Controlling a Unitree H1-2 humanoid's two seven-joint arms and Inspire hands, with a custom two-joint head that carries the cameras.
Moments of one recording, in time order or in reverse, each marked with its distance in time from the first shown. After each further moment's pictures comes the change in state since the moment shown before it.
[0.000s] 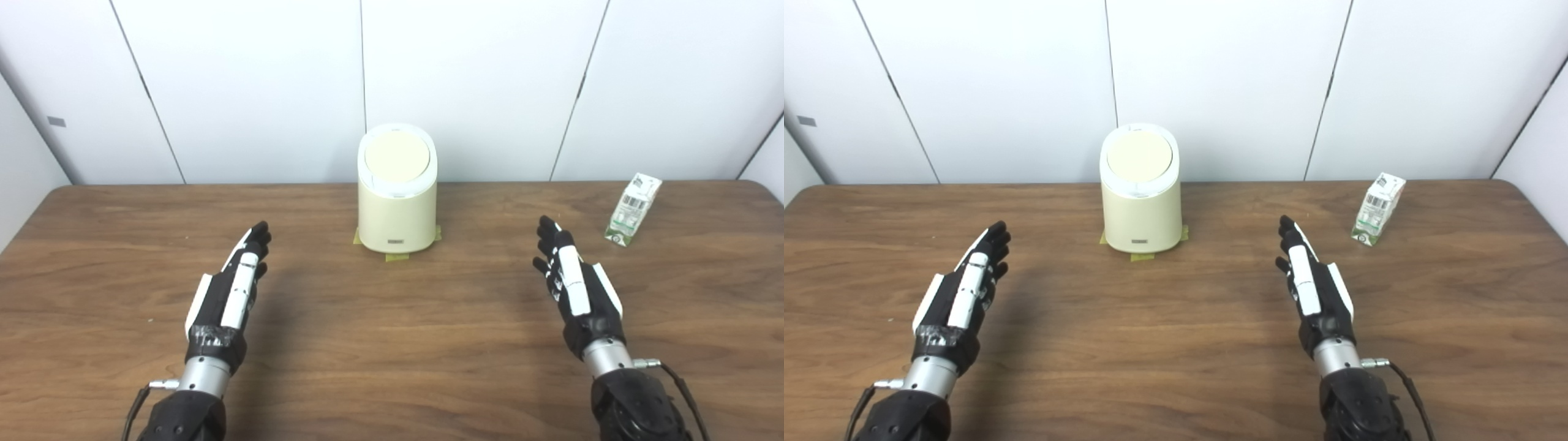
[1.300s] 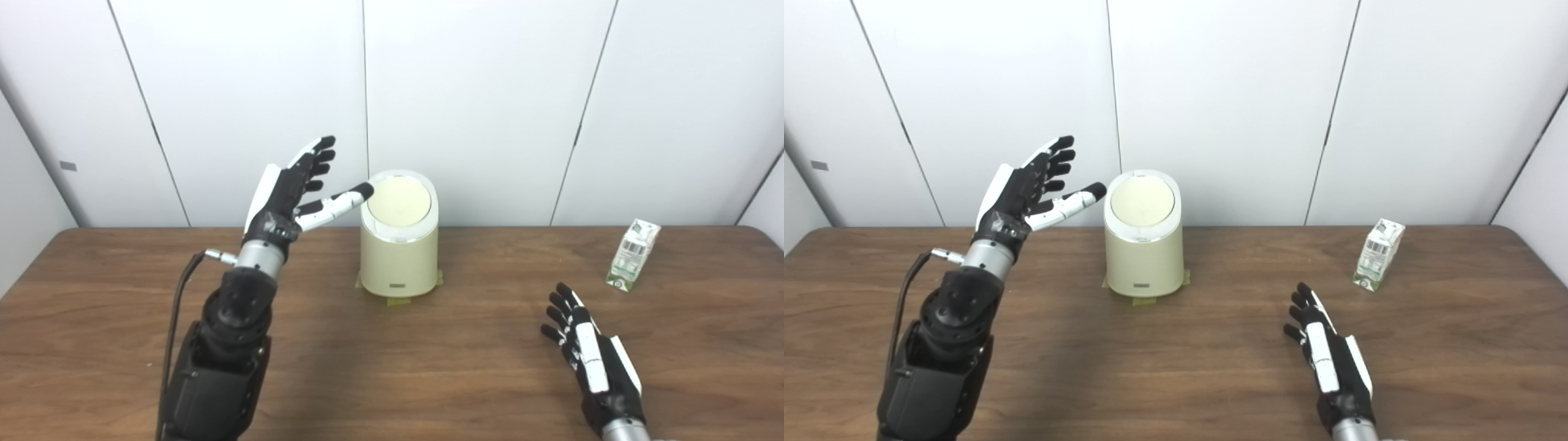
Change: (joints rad) left arm -0.558 0.063 -0.185 0.267 0.343 0.119 -0.002; right arm 0.080 -0.028 -0.011 0.109 0.016 -0.219 0.013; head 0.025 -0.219
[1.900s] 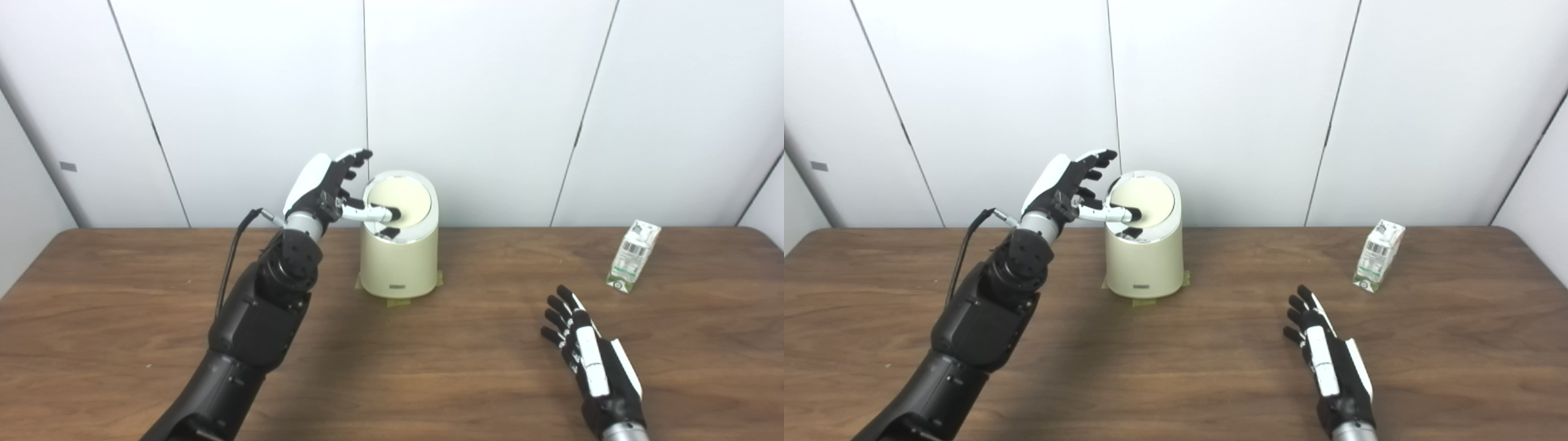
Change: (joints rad) left arm -0.214 0.006 -0.132 0.456 0.161 -0.092 0.018; right arm 0.007 0.002 0.009 -0.006 -0.001 -0.003 0.003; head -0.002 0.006
